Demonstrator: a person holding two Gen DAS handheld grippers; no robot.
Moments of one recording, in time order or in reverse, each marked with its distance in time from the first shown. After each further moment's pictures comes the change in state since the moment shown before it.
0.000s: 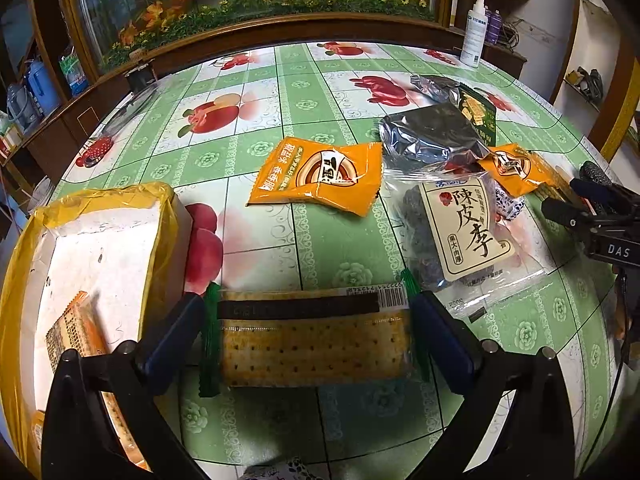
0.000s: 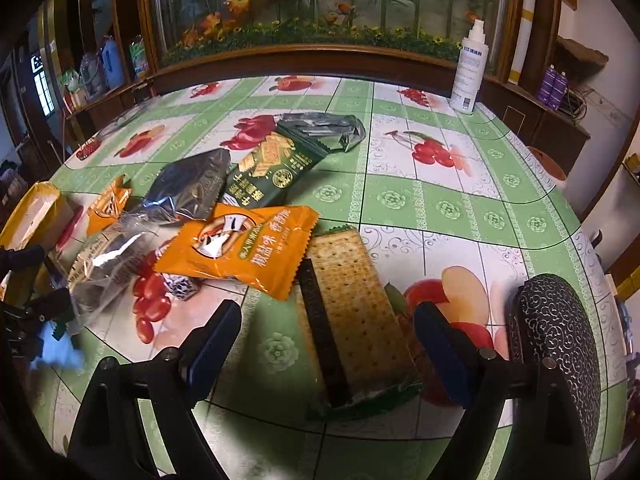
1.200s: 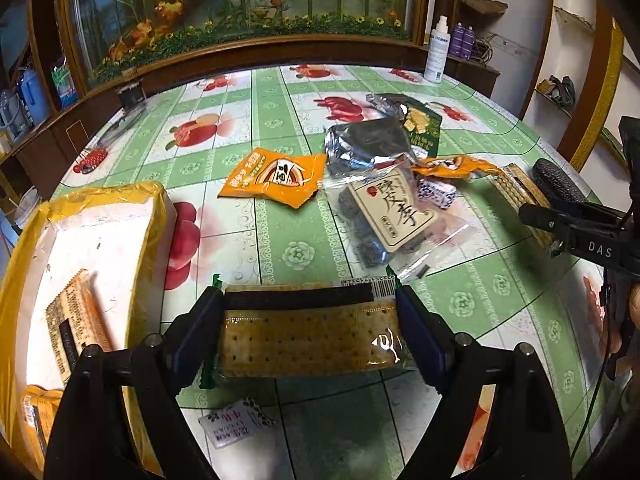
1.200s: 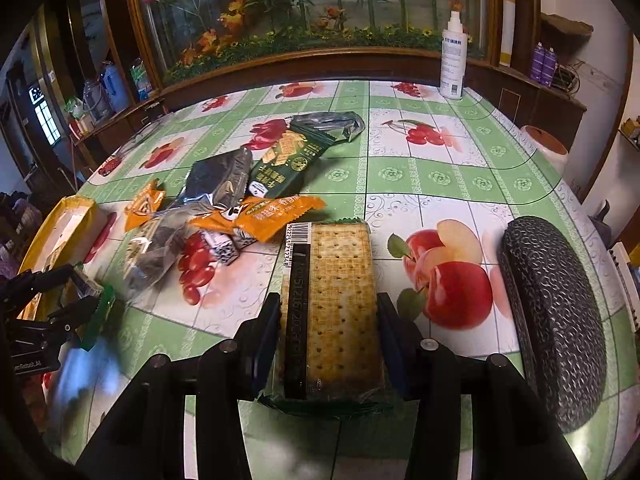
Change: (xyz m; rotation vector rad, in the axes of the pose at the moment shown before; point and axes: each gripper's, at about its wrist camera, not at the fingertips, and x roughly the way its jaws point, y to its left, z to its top) left arm -0.047 -0.019 -0.022 0.017 -0.086 -0.075; right arm -0.054 0.005 -0.031 0.093 -0.044 0.069
